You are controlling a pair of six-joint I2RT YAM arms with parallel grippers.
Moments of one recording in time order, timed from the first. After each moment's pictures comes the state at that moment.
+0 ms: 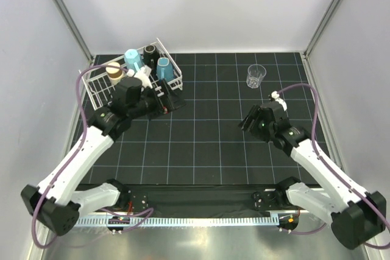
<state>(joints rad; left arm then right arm) -0.52 1.11 1.15 -0.54 0.20 -0.81 0.43 0.93 0.73 -0.58 0.09 0.80</state>
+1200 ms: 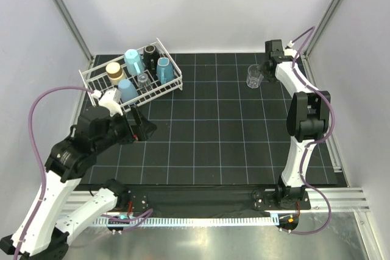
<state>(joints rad) -0.52 0.71 1.16 -0.99 -0.01 -0.60 0.06 2.03 1.71 -0.57 0.35 0.87</state>
